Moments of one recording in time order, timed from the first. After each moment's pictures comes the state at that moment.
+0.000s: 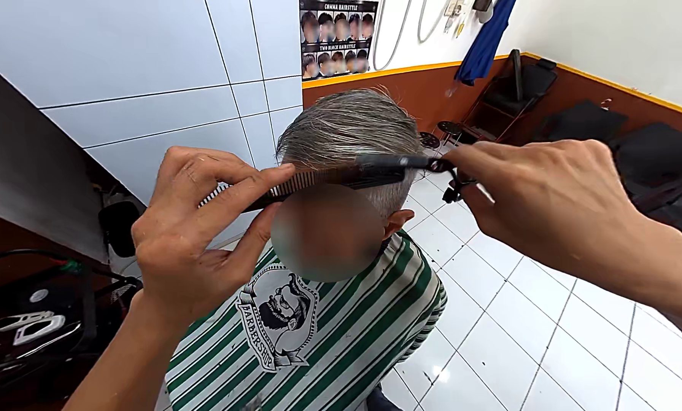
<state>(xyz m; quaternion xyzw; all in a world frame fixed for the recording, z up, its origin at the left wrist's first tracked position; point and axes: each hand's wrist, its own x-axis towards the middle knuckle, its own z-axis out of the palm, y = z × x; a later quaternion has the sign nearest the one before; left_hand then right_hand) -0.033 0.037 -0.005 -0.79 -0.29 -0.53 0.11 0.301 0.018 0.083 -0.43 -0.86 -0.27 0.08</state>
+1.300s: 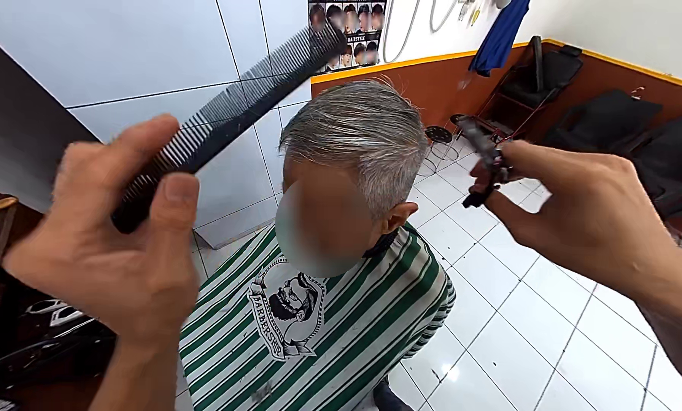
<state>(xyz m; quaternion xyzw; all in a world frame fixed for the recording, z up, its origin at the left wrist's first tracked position) -0.054 0.012 -0.014 -0.67 -0.41 -0.62 0.04 0.329 0.010 0.062 -0.45 -0.85 -0.14 0.23</state>
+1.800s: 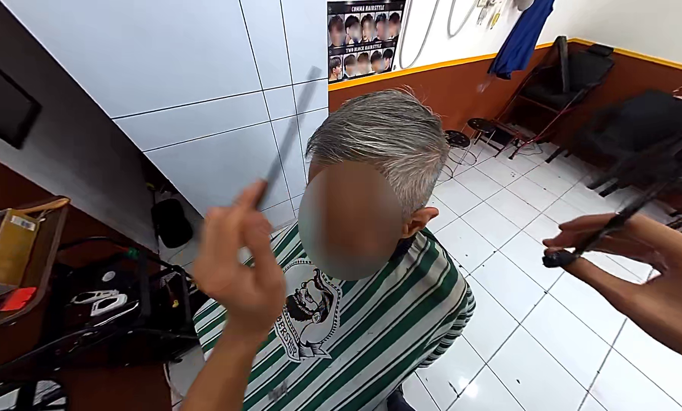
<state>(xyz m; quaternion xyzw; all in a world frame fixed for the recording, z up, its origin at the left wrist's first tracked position) -0.013 0.007 -0.050 -0.64 -0.44 -0.61 0.12 0.411 -0.034 -0.006 -0.55 -0.75 0.05 0.36</state>
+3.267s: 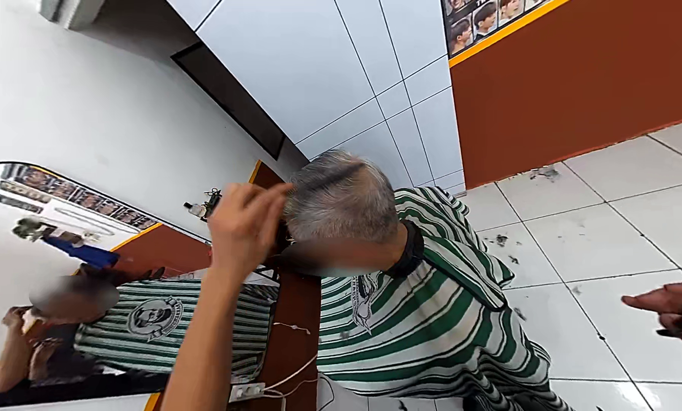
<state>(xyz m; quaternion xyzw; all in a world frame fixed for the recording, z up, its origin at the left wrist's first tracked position) 0.094 0.001 0.101 -0.72 -0.60 -0.14 0.32 0.489 0.067 0.024 -0.51 -0.52 0.55 0.39</state>
